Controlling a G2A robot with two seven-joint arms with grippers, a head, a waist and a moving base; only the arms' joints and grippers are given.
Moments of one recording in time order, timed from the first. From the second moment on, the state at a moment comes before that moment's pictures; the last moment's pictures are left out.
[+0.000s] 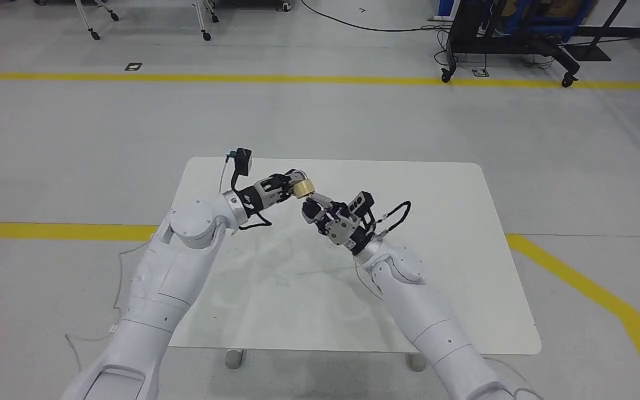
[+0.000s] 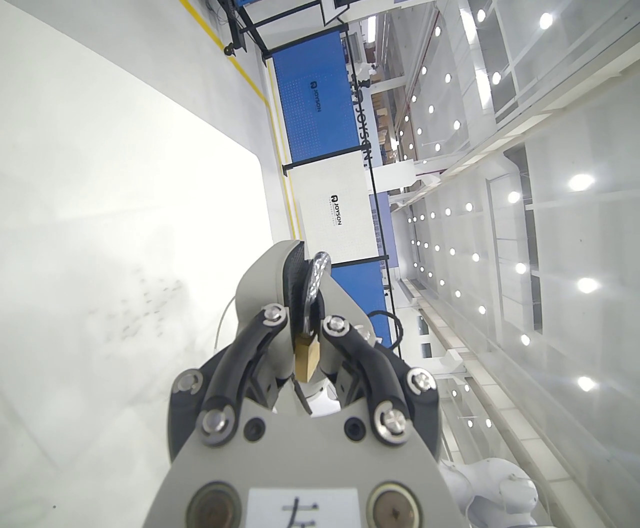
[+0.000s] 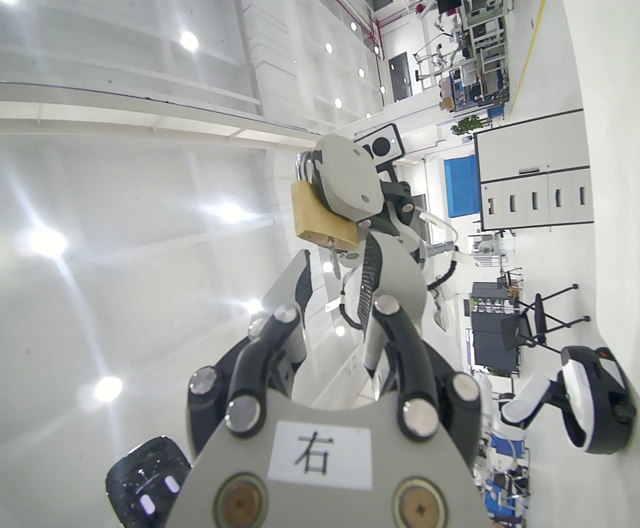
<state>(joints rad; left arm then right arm) 0.92 -1.26 -1.14 -1.18 -0.25 -0.10 -0.78 -1.14 -1.53 1.16 -1.05 0.83 -0.17 0.80</state>
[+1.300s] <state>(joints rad) 0.91 -1.26 -1.14 -1.17 -0.22 -0.07 -0.74 -1.05 -1.51 1.19 -0.88 0.98 0.00 1.07</state>
